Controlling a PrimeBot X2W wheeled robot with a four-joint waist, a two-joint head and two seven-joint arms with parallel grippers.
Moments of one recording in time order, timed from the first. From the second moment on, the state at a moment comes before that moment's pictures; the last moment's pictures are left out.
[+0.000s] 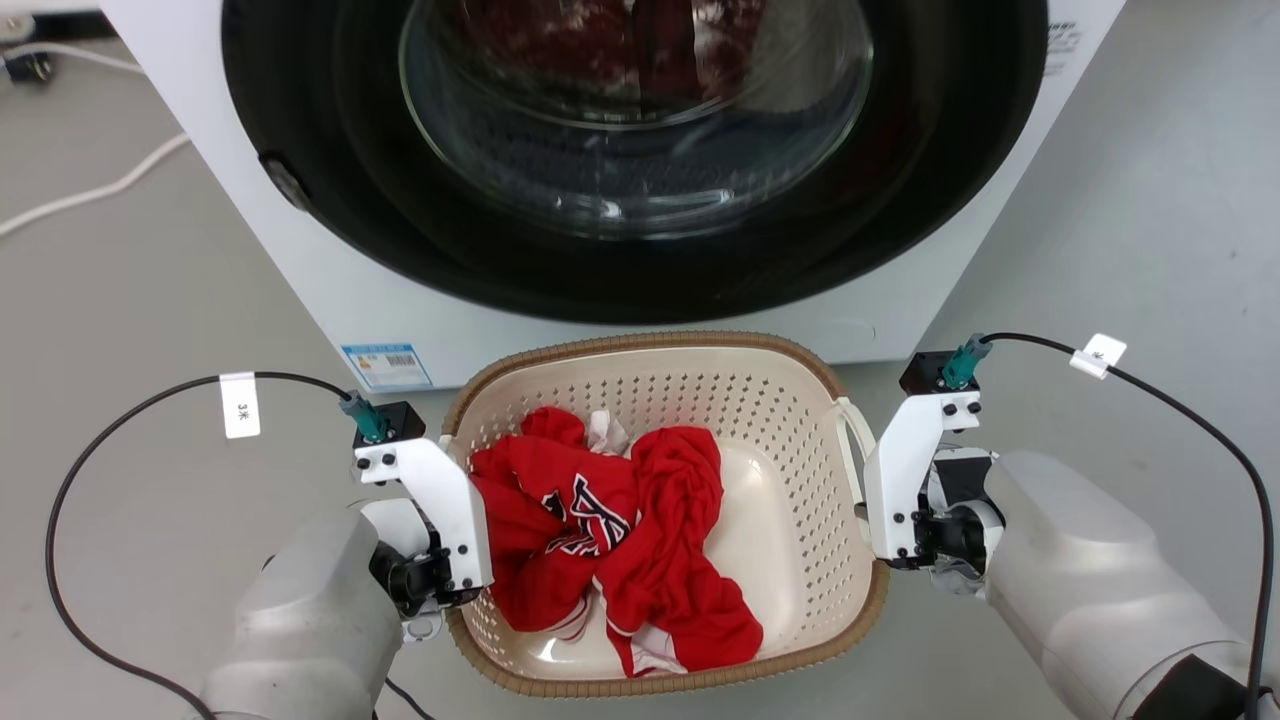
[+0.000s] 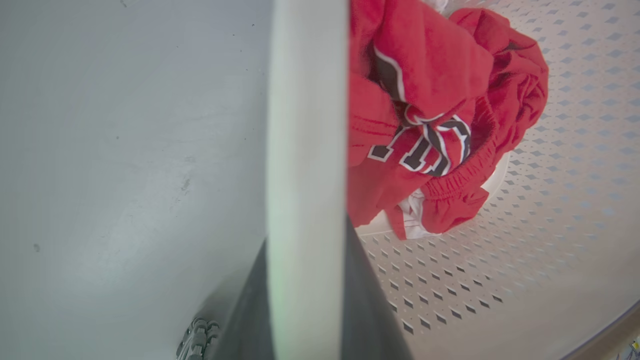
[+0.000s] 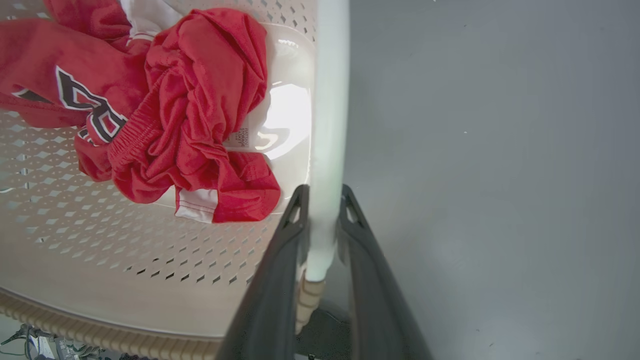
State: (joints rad) left arm -0.77 0.16 -0.60 1.21 -0.90 -0.12 0.46; right arm -0.87 -0.10 0.92 1.24 1.02 0.12 0.45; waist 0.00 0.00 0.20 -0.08
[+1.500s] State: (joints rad) left arm -0.62 0.16 -0.70 1.22 -1.04 -0.12 0.53; right arm -0.76 -0.08 0.86 1.30 1.01 0.12 0.74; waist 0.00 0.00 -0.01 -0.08
